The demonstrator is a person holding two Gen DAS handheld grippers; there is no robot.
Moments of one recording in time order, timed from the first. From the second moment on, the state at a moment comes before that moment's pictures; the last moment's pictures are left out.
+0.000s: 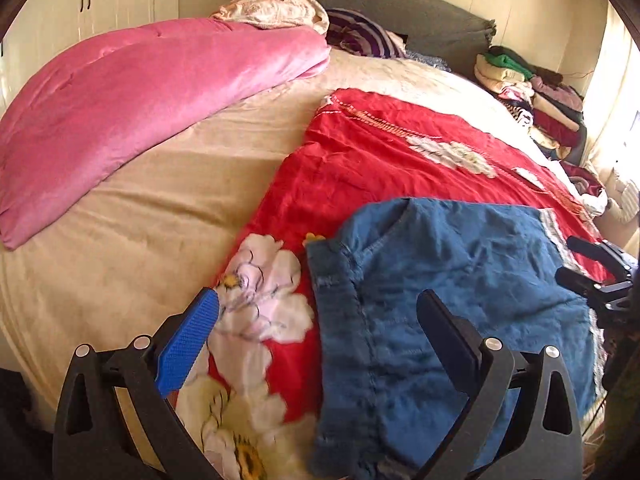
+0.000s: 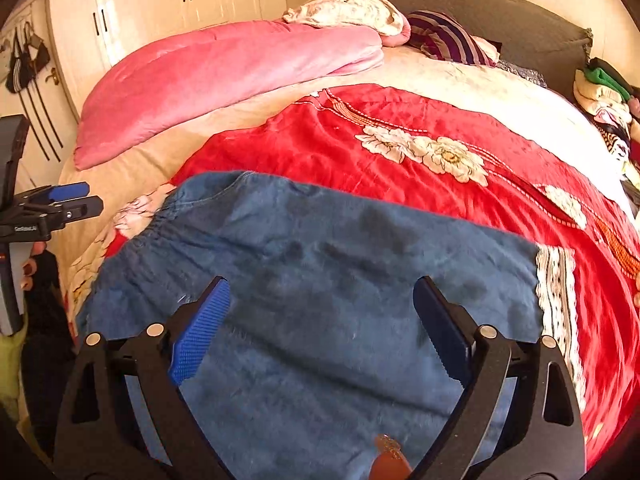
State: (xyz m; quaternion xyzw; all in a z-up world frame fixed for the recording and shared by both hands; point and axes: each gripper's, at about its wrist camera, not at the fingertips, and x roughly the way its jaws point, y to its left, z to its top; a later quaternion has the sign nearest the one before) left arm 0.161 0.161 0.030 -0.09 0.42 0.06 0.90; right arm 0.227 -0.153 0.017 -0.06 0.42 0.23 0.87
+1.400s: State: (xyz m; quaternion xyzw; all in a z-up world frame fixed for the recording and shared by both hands) left arm 0.227 0.125 0.008 -0.01 0.40 -0.06 0.91; right arm 0.328 -0.045 -0.049 -0.26 0.42 0.30 0.82
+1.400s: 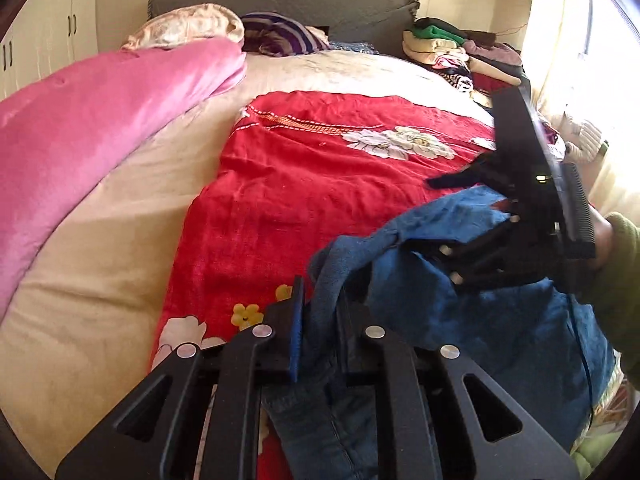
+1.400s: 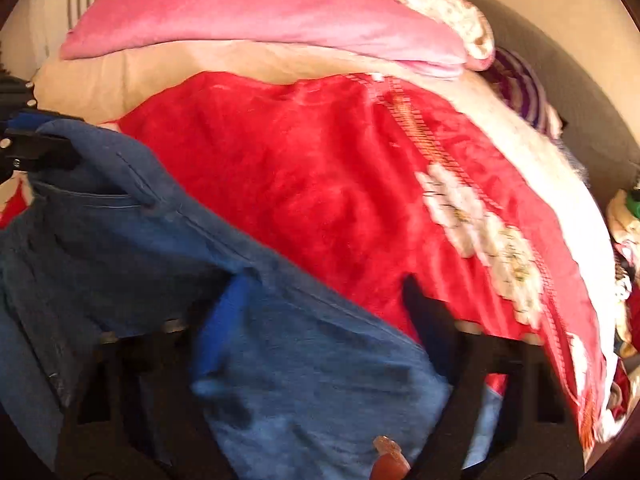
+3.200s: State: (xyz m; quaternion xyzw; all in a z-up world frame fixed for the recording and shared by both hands) left arm 0.011 0.134 0.028 -0.09 0.37 -0.04 0.92; right arm 0.046 -0.080 -0.025 -0.14 0.48 0.41 0.77
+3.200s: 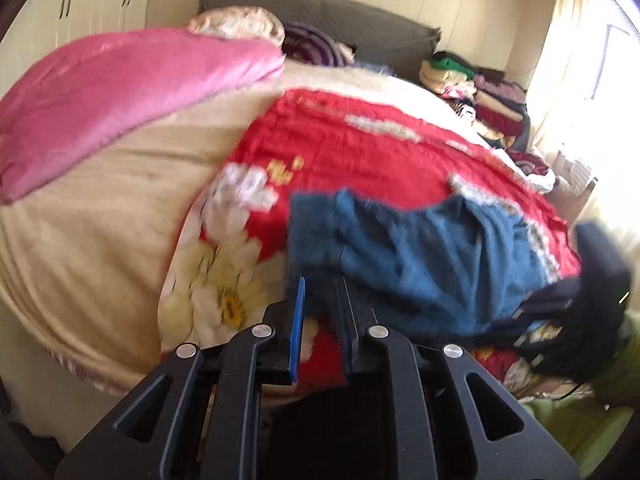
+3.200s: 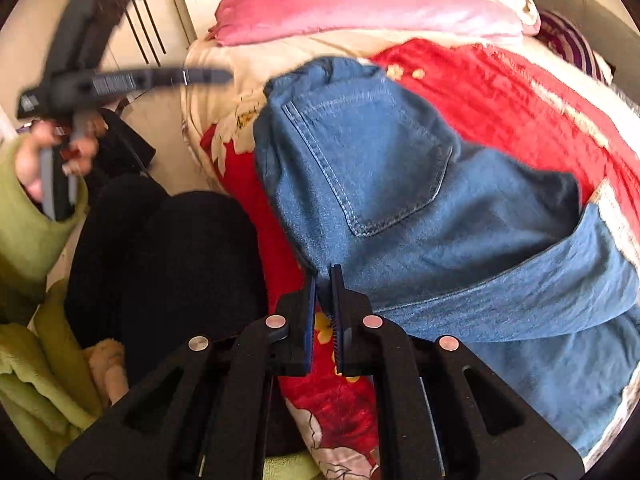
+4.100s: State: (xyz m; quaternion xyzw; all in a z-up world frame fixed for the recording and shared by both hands) left arm 0.050 0.099 -0.021 -0.05 0.43 -0.04 0.90; right arm 0.071 -0.102 -0.028 -0.07 0.51 0.35 0.78
